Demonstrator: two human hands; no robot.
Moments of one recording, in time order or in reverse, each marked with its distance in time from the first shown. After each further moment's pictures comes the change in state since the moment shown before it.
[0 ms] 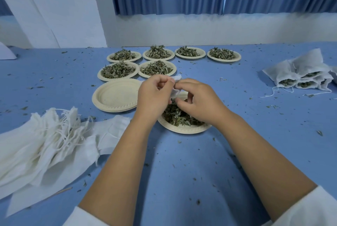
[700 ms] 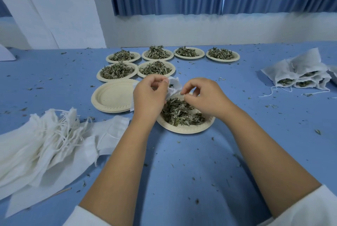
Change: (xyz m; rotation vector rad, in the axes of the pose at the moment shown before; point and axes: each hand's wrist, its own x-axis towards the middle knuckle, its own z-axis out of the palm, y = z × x) left_hand 0.001 -0.006 0.001 0.032 0.123 0.013; right_hand 0.004 0.010 -0.014 0.109 -0.022 0.242
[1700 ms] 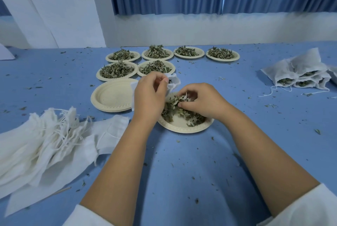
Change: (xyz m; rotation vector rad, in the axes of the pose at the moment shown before) left_hand 0.001 -0.005 -0.002 0.177 -0.040 0.160; right_hand 0.000 0.007 0.004 -0.060 -0.111 0.022
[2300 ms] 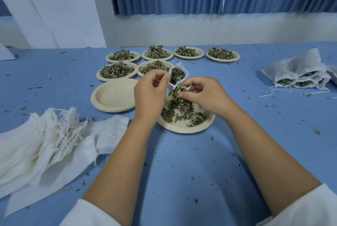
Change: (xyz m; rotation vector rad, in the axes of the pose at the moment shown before) left_hand -0.001 0.006 0.003 -0.143 0.079 0.023; right_hand -0.002 -0.007 -0.008 0.293 0.117 0.043
